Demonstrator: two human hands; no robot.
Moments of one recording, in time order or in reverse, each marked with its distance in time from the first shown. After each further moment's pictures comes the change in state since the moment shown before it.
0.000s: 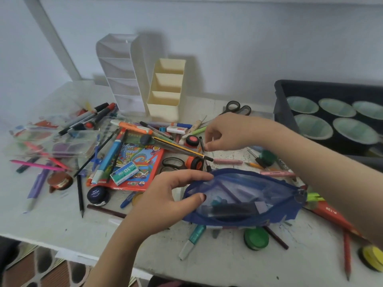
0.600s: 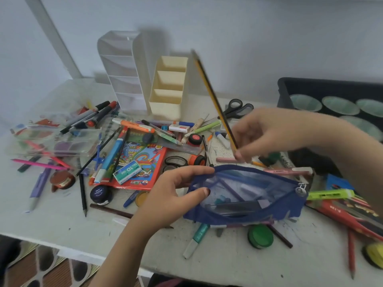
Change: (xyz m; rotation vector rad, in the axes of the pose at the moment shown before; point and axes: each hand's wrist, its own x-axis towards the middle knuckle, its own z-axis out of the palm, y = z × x) left_hand 0.006 -0.014 0.002 -0.105 0.005 -0.056; right_hand -0.059 0.011 -0.026 0.399 -0.101 -0.137
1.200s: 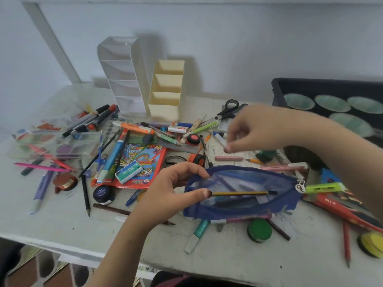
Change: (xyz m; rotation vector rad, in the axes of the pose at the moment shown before) left_hand -0.003 -0.002 -0.004 -0.106 -0.030 0.037; right_hand -0.001 -0.025 0.010 -0.299 0.144 0.167
